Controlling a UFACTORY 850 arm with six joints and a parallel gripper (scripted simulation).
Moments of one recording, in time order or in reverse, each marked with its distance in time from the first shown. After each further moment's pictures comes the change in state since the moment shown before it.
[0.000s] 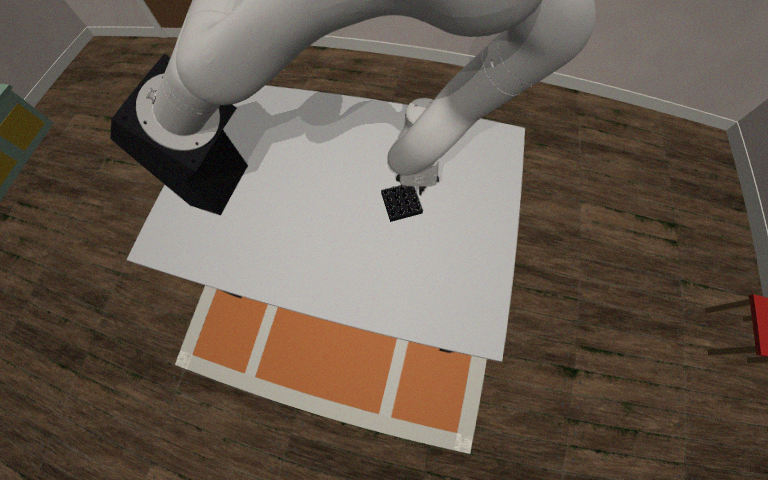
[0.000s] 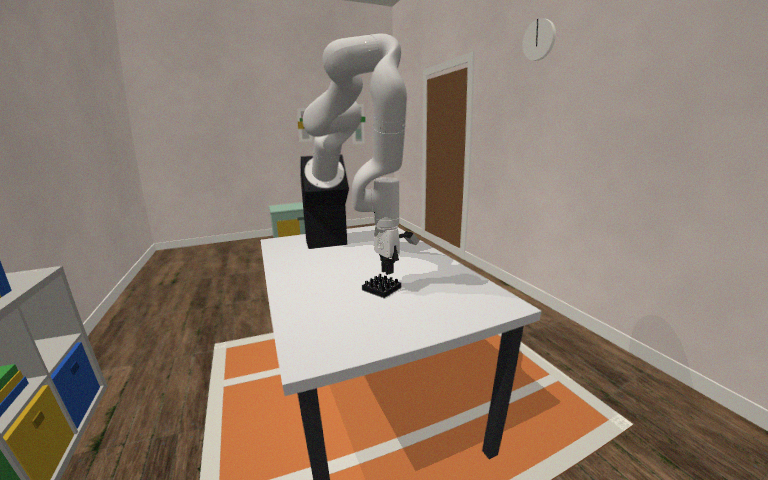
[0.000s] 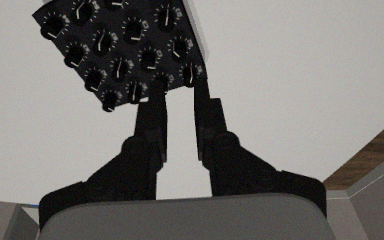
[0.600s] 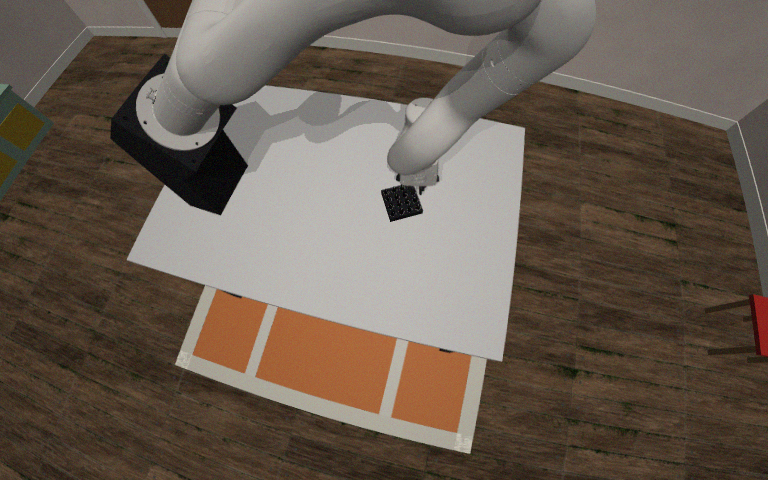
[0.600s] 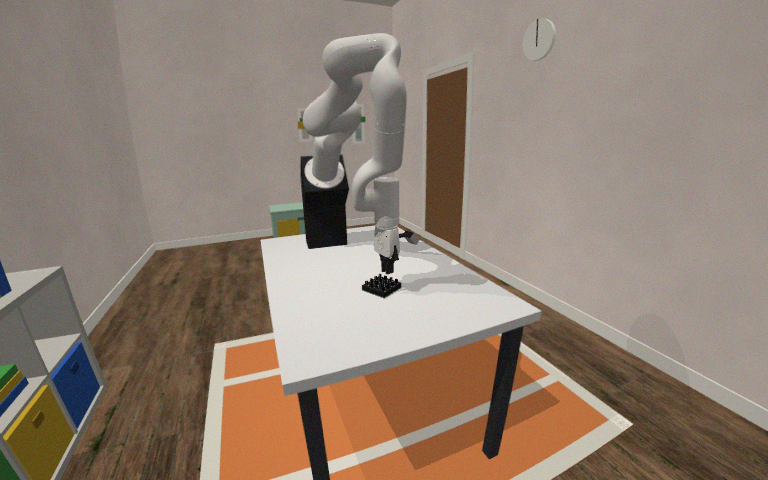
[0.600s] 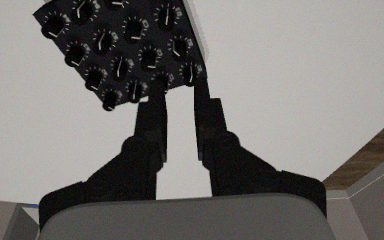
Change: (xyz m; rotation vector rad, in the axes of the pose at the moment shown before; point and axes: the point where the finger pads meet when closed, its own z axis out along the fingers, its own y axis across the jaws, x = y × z) arm 0.000 0.000 -0.001 0.000 0.000 0.000
